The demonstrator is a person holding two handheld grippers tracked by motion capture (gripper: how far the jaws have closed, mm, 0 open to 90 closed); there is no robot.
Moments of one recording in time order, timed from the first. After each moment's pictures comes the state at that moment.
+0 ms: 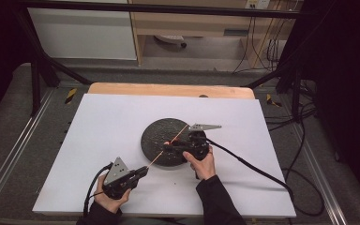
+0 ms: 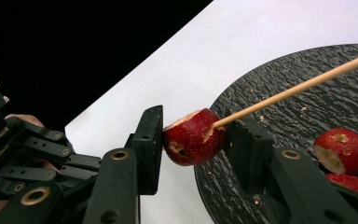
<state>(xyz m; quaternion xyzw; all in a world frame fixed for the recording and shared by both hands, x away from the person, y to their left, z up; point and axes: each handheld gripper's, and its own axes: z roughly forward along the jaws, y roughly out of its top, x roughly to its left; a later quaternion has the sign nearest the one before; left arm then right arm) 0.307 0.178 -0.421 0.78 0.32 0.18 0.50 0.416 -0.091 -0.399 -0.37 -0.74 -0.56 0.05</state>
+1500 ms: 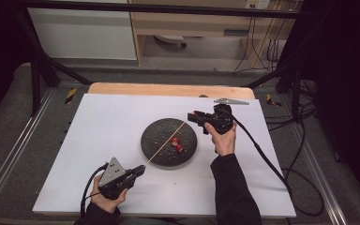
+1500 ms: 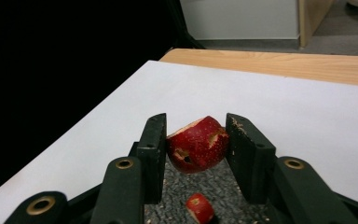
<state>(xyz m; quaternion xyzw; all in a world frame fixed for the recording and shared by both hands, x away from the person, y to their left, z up) 0.304 0.186 -0.416 0.77 0.32 0.19 0.51 0.462 -0.153 -0.341 -0.44 -0.71 -0.55 -0.07</state>
